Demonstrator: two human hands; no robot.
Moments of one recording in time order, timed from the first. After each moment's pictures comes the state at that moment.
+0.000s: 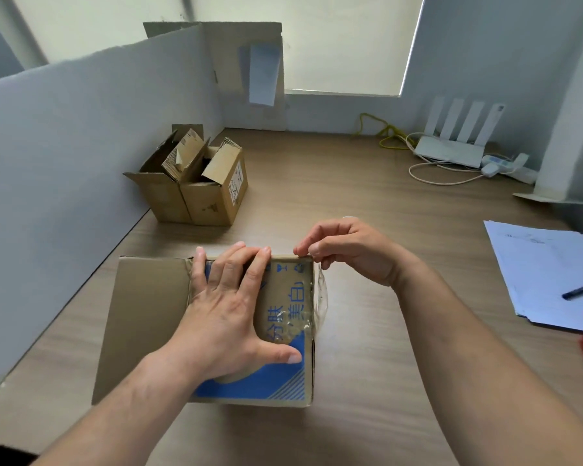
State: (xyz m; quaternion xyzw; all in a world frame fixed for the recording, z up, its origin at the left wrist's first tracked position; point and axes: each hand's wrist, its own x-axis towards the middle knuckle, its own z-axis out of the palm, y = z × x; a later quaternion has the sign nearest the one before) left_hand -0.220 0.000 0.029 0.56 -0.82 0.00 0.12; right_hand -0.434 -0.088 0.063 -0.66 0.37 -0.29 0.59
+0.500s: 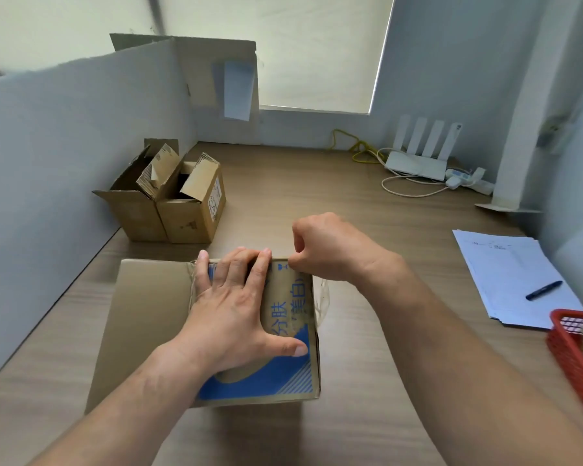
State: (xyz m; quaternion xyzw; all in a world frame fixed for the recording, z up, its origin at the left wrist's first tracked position) left_hand -0.224 -0.036 0.041 0.58 -0.81 -0.02 0.07; right_hand -0.390 -0.089 0.104 -0.81 0.58 -0.09 0.08
